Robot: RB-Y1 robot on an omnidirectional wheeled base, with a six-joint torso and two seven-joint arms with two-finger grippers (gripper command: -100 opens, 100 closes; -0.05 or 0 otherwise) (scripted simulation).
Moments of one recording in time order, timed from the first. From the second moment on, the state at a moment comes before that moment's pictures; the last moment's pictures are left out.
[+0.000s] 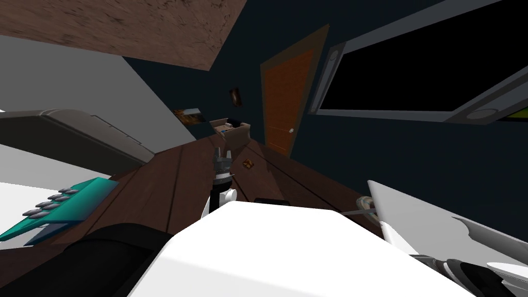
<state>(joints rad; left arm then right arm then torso) 0.52 0.01 0.04 -2.20 0.09 -0.51 0.08 0.21 -1.54 1.21 -1.14 0.29 -0.38 -0.09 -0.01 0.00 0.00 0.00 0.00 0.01</state>
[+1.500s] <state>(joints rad) 0.52 0.01 0.04 -2.20 0.09 -0.51 0.08 0.52 -1.52 0.92 -1.22 0.24 -0.38 0.27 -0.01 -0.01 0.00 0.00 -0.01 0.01</state>
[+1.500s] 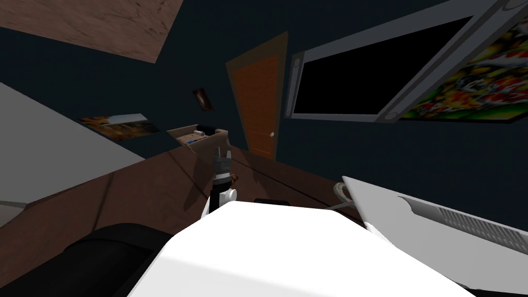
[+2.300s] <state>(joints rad) 0.52 0.01 0.04 -2.20 0.09 -0.51 0.08 0.70 -1.51 0.77 -1.25 0.22 -0.39 0.49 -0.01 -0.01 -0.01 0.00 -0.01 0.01</state>
